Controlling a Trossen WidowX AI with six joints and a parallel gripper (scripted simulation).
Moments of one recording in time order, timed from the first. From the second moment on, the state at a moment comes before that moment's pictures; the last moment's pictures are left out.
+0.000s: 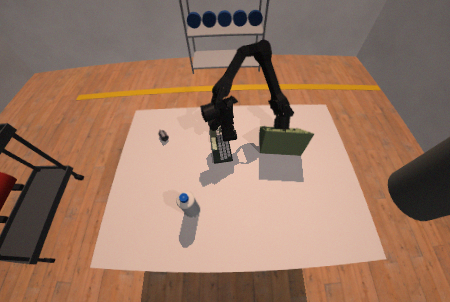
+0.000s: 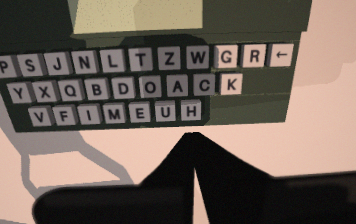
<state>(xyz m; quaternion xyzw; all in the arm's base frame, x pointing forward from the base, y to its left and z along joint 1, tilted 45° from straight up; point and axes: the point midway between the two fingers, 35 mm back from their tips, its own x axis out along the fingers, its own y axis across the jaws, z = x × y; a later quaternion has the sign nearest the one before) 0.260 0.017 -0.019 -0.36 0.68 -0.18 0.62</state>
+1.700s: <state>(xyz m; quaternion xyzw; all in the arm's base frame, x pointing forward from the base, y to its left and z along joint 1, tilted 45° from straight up) 0.268 0.010 -0.026 -0.36 0.67 -0.18 0.62</state>
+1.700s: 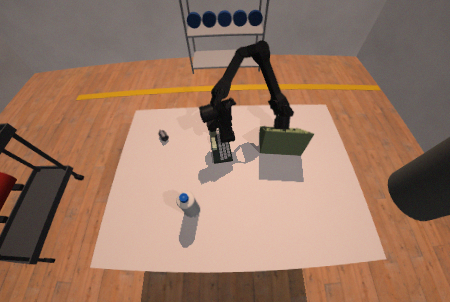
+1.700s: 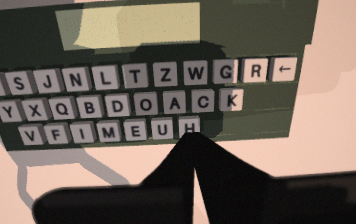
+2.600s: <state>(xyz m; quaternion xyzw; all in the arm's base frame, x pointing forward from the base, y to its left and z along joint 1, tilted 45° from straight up) 0.269 -0.001 -0.037 -0.36 0.67 -0.18 0.62</state>
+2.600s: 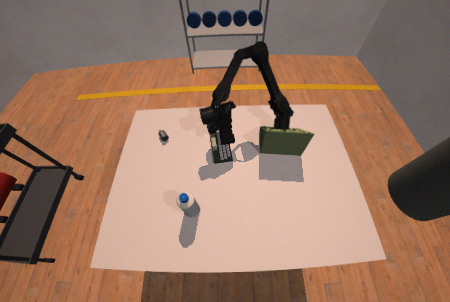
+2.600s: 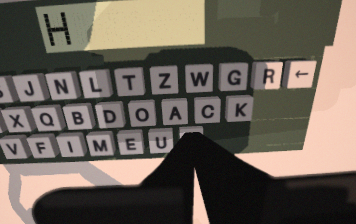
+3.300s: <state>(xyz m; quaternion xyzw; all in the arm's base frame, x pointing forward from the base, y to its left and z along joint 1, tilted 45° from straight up) 0.269 -0.001 -0.038 -0.36 0.67 -0.18 0.62</state>
